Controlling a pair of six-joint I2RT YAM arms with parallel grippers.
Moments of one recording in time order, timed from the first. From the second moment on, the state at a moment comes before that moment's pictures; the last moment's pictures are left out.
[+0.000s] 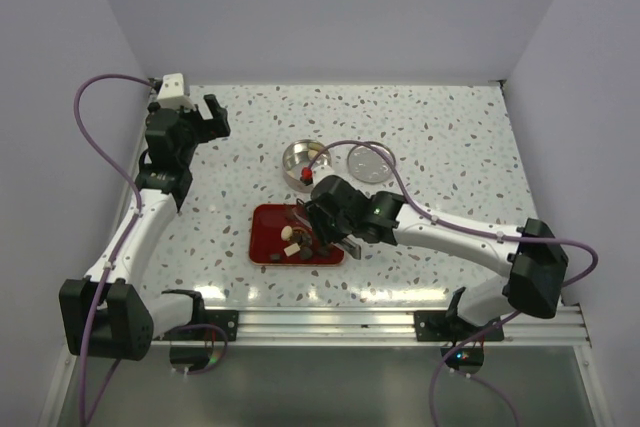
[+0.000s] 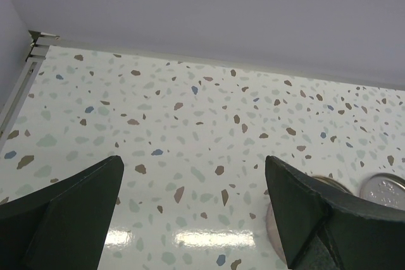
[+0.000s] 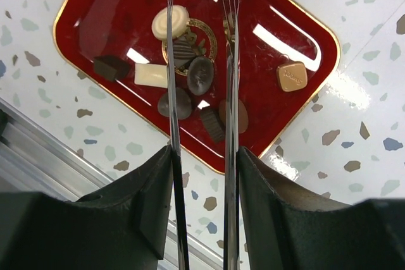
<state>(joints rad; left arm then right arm) -0.07 1.18 0.92 0.11 -0.06 -0.21 1.06 1.46 1.13 -0.56 0.19 0.43</state>
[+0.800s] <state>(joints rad) -0.07 1.19 0.92 0.11 -0.06 -0.21 1.06 1.57 1.11 -0.52 0.19 0.43</state>
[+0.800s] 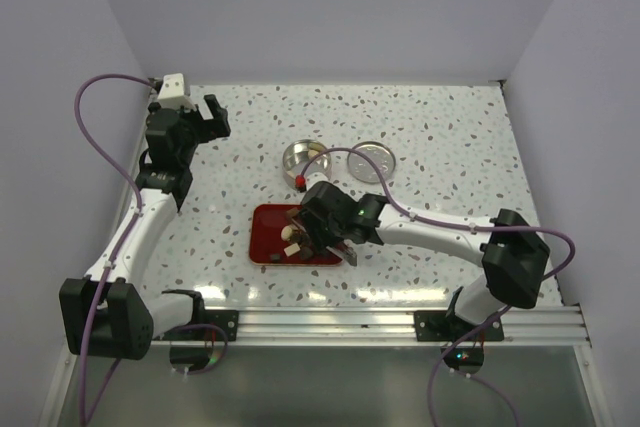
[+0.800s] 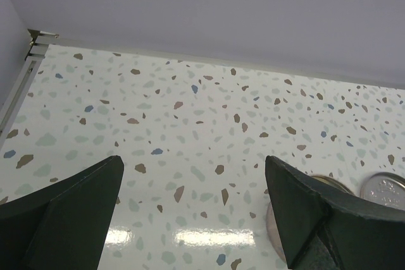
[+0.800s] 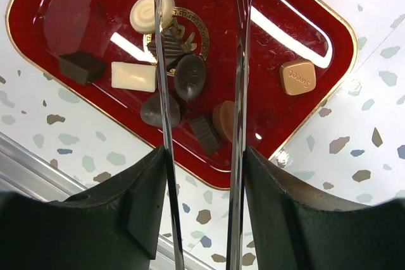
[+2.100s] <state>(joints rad) -0.07 1.19 0.92 0.11 -0.06 -0.21 0.87 1.50 1.29 -0.54 0.26 0.27</state>
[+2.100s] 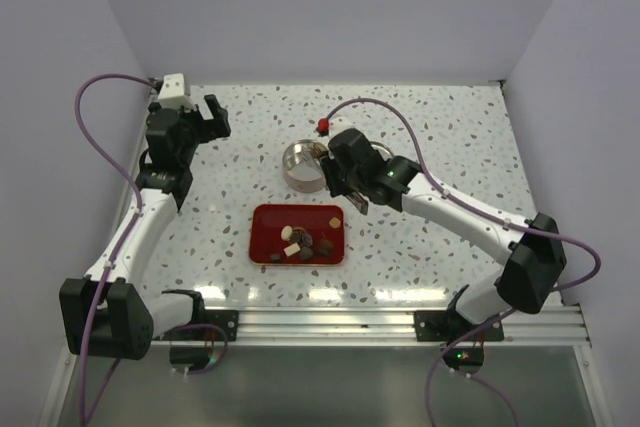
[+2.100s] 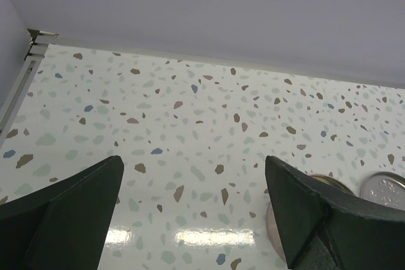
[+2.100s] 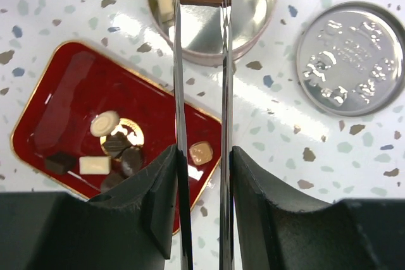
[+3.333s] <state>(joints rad) -0.07 1.19 0.92 0.10 -0.06 -0.21 0.99 1.46 1.25 -0.52 0.18 0.30</state>
